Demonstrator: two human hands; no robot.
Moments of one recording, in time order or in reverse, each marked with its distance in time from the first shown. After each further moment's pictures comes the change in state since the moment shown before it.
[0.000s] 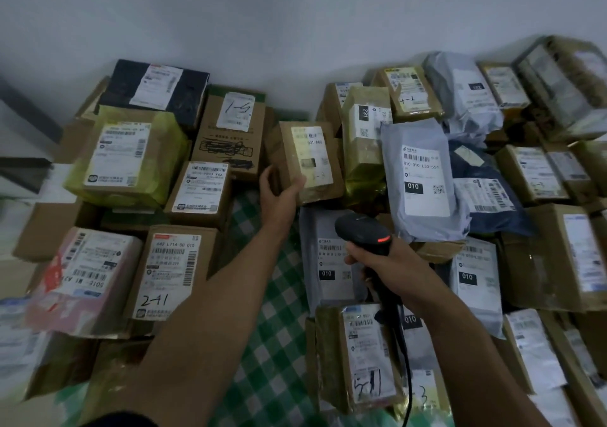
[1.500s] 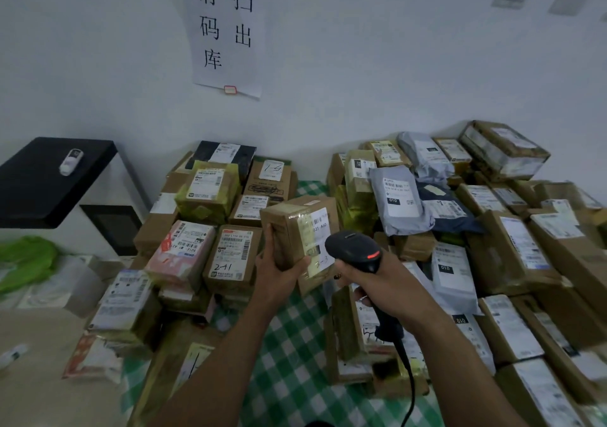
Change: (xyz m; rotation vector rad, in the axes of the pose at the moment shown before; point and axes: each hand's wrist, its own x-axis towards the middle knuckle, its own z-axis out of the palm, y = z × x) left_hand -0.173 -0.010 -0.132 0.429 -0.124 0.305; right_hand -0.187 -0.003 0.065 -0.179 0.032 -0.339
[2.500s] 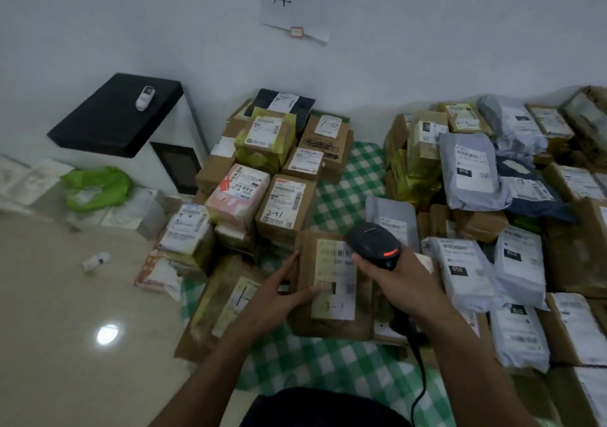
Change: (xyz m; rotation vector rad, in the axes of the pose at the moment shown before) left_hand -0.142 -0.005 -0.081 0.061 -0.195 -0.315; right_hand 0.009 0.052 0.060 0.036 -0.088 -0.014
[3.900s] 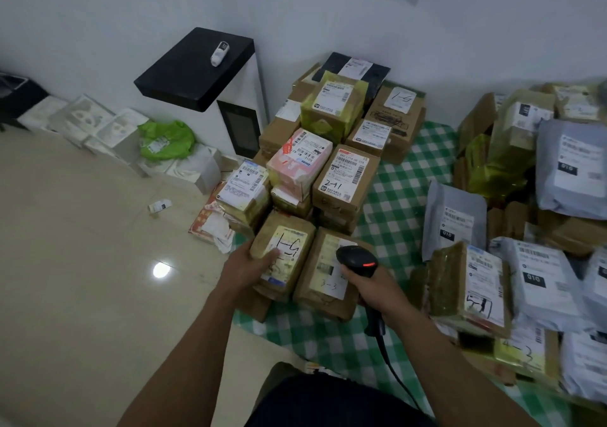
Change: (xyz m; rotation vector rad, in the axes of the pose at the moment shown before) left_hand -0.012 -0.088 -0.106 0.140 0.491 -0.266; right_hand 0.040 0.100 0.123 0.081 -0.221 0.343
